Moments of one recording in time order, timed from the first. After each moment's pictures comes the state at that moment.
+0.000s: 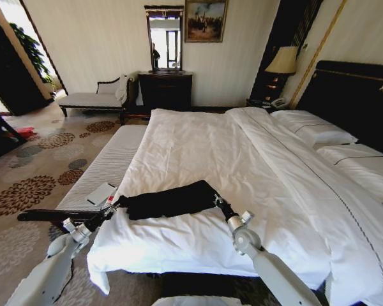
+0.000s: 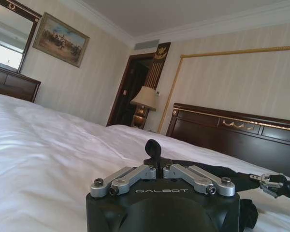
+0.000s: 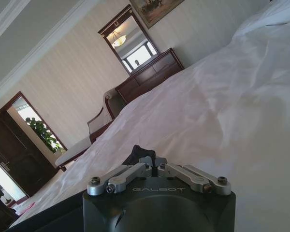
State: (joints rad) left arm 1.07 -0.94 -0.57 -1.10 -0.94 -0.16 1.16; right arm -1.14 1.04 0.14 1.63 1.08 0.18 0.01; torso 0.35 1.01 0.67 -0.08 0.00
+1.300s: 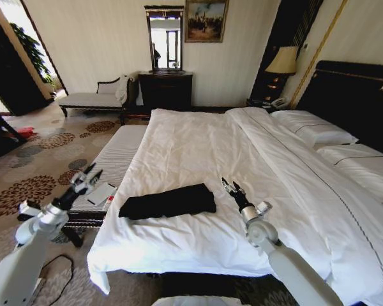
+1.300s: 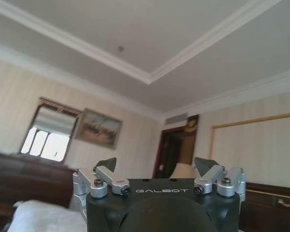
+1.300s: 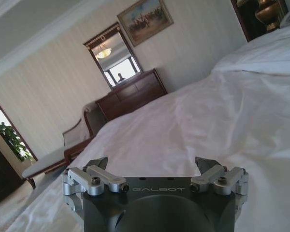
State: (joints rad) left arm 1.14 -0.88 -0.83 -1.76 -1.12 0.05 0.55; right arm -1.12 0.97 0.25 1.77 1.07 0.05 0.20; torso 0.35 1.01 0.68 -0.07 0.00
